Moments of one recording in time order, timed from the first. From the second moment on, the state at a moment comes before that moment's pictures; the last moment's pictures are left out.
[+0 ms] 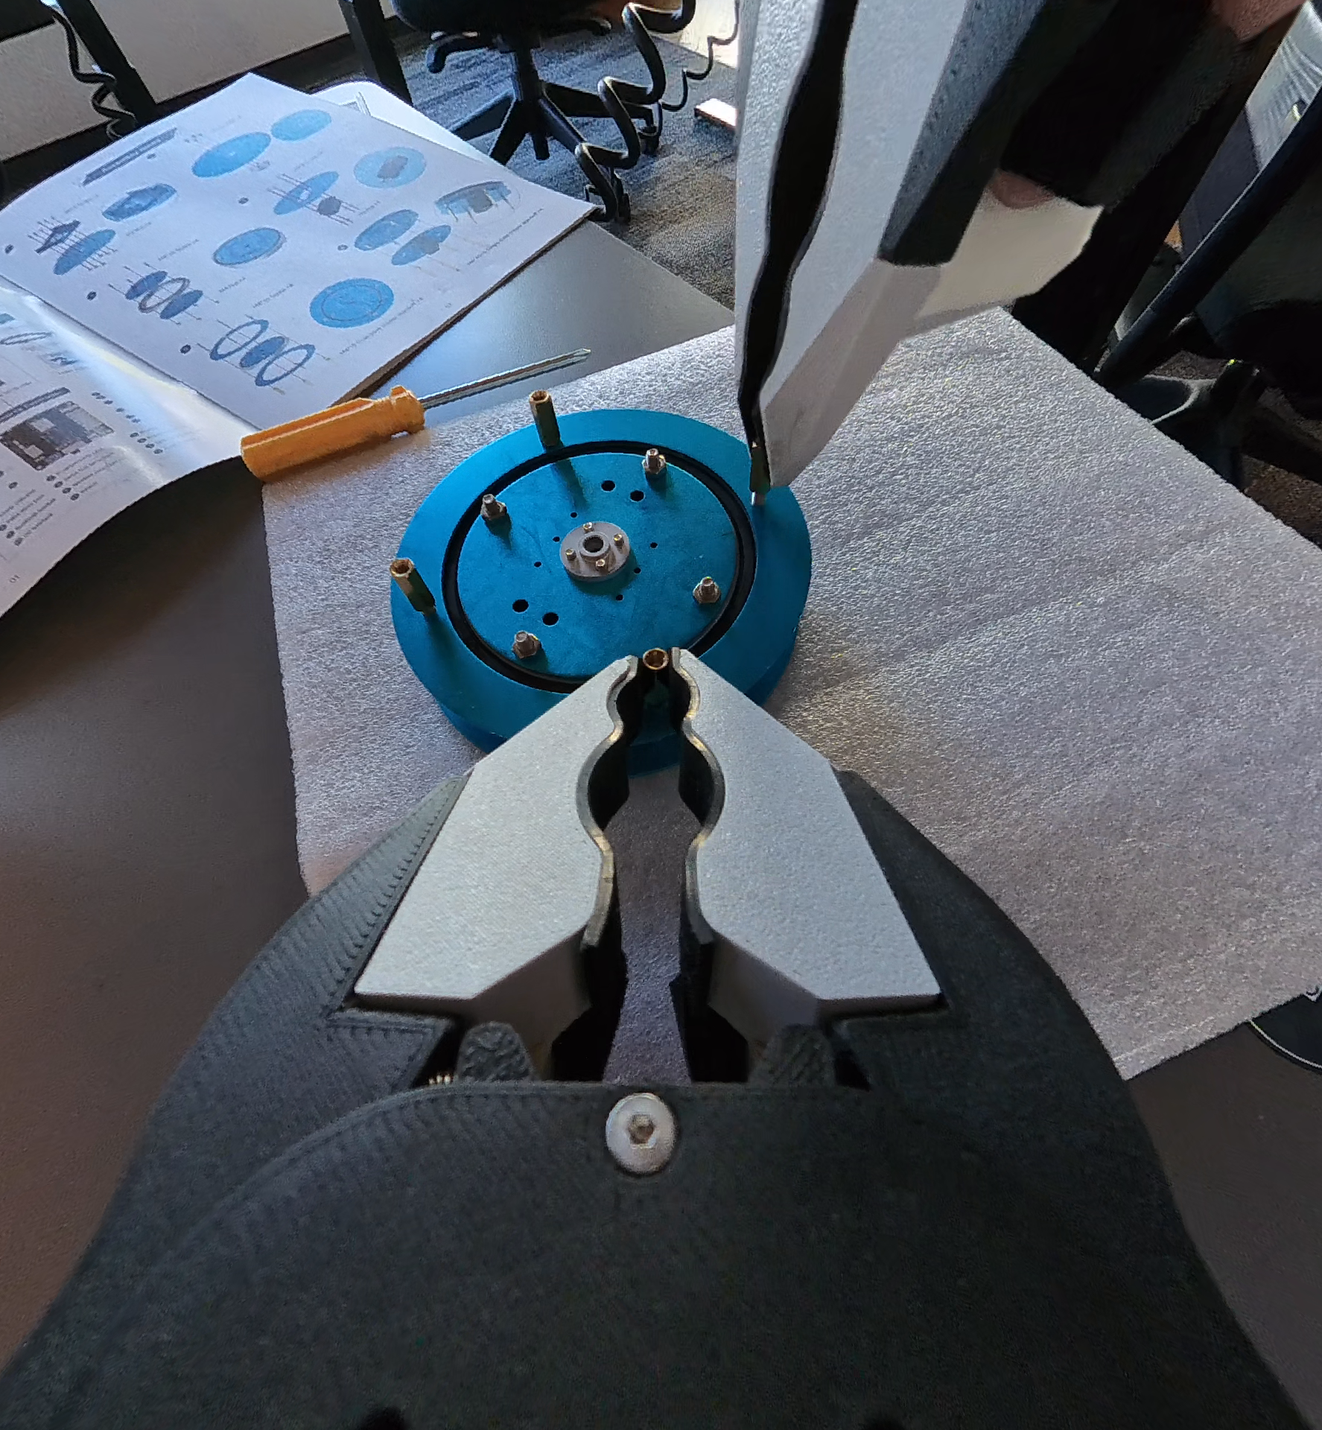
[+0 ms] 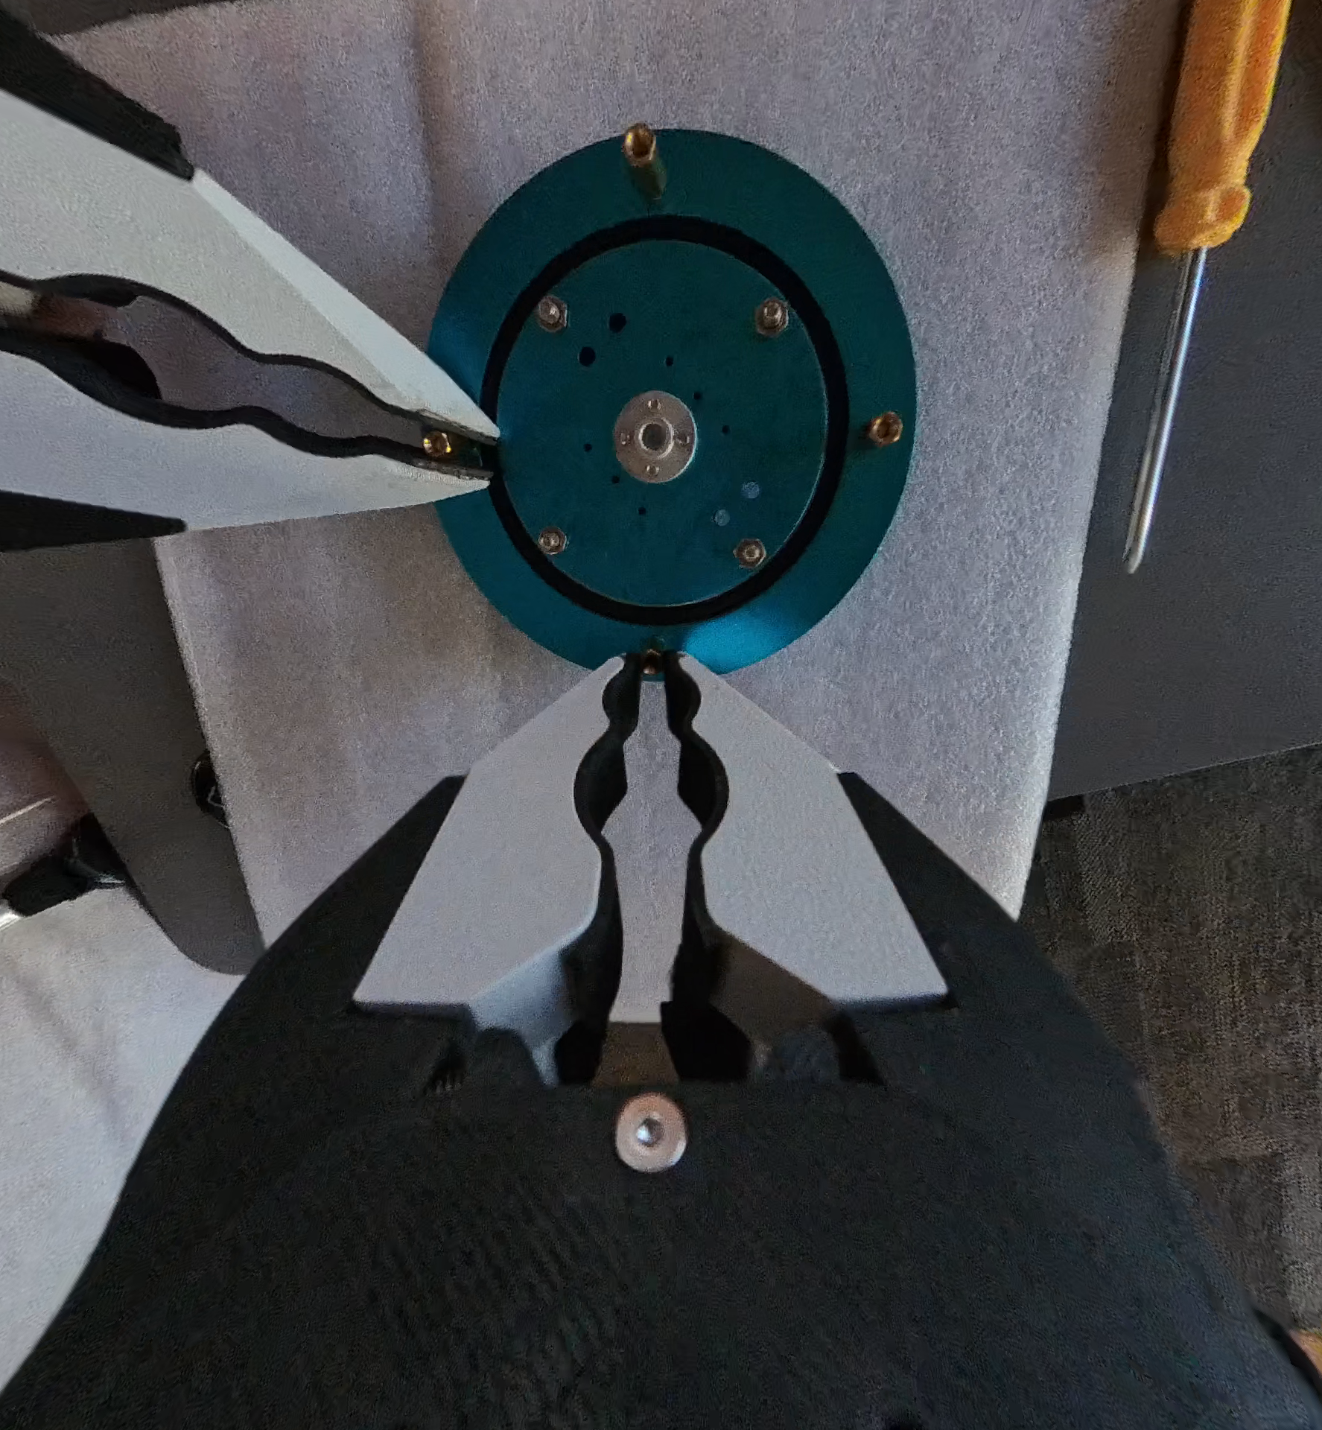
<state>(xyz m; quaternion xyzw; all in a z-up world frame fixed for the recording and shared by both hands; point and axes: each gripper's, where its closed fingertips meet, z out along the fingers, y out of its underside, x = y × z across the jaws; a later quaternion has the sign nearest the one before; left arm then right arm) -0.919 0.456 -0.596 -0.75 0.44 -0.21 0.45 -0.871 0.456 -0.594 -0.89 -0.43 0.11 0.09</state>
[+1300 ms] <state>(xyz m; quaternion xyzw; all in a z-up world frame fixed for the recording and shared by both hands) -0.945 0.519 -0.577 -0.80 0.36 -0.26 0.39 -0.873 0.462 -0.613 -0.83 -0.35 0.25 0.36</state>
